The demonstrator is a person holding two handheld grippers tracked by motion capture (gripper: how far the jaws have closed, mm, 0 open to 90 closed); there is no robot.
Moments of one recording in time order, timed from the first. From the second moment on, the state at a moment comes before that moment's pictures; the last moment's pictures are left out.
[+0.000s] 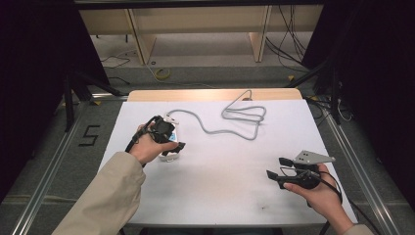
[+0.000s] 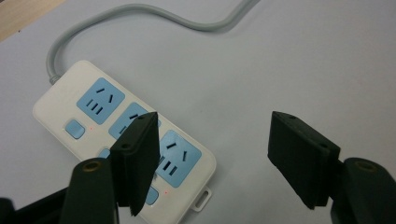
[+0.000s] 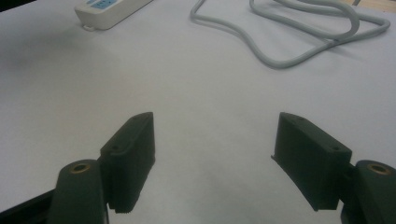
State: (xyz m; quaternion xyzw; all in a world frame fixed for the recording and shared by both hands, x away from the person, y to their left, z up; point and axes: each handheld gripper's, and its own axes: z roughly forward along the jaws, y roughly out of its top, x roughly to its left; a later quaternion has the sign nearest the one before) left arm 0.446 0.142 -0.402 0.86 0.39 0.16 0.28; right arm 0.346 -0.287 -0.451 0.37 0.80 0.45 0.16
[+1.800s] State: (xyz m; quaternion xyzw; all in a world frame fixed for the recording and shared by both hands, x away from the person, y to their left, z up) left arm 0.373 0.198 -0.424 0.81 0.38 0.24 0.38; right arm 0.346 -0.287 -0.452 0.38 0.80 0.45 0.16
